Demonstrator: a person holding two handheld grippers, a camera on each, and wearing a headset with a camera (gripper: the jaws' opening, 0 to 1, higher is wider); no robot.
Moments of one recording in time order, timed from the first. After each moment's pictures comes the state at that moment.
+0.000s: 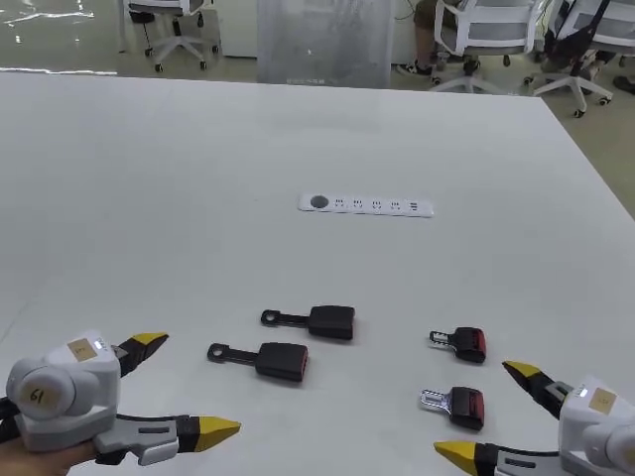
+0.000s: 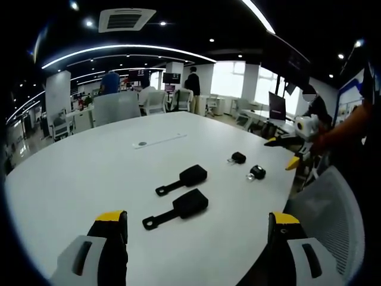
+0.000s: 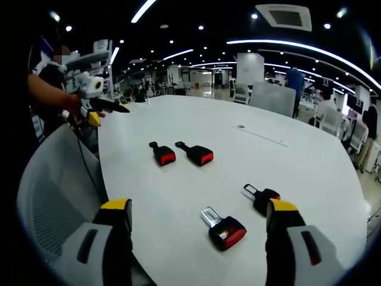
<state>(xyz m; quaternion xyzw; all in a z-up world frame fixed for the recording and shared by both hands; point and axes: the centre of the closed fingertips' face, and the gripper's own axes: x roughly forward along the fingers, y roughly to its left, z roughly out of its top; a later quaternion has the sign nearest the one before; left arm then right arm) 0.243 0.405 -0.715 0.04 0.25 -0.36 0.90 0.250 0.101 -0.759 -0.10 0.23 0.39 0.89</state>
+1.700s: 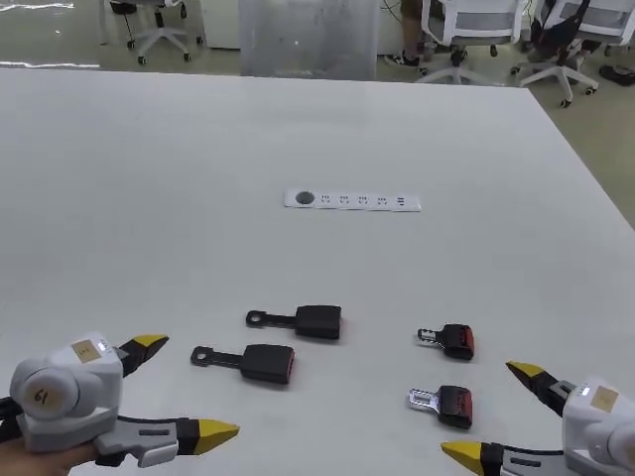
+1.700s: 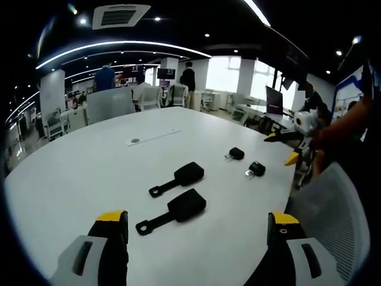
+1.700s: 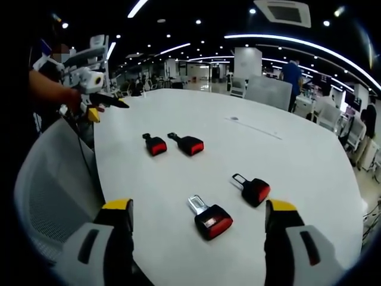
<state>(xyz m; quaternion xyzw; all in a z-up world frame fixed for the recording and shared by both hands) 0.258 0.388 -0.729 0.05 0.27 -0.37 0.89 0.256 0.075 -0.770 -0.11 0.26 0.37 0.88</state>
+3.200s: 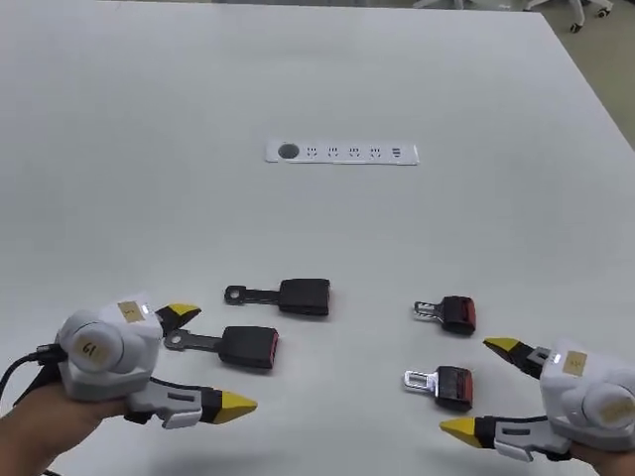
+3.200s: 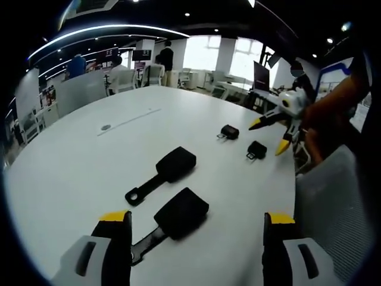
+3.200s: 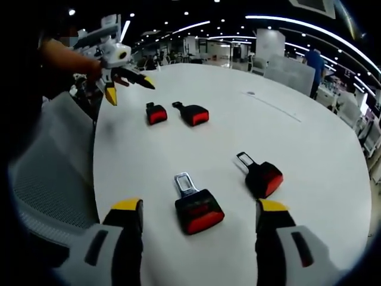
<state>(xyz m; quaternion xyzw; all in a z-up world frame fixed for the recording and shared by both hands) 0.307 0.340 -0.791 0.11 0.33 -0.45 0.82 0.280 0.068 -0.829 -0.17 0.33 0.44 0.82</state>
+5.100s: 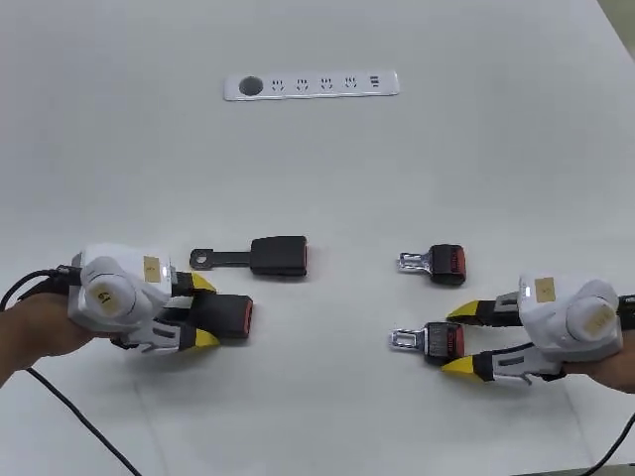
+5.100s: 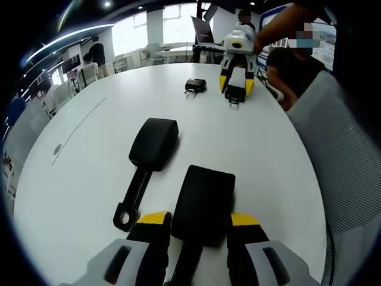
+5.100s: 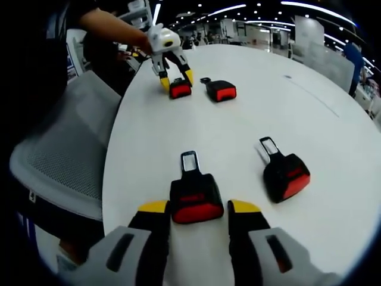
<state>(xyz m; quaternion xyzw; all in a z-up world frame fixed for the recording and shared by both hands) 0.334 0.337 -0.859 0.27 0.34 -0.59 0.68 0.279 0.064 -0.859 -0.19 0.38 0.55 0.72</state>
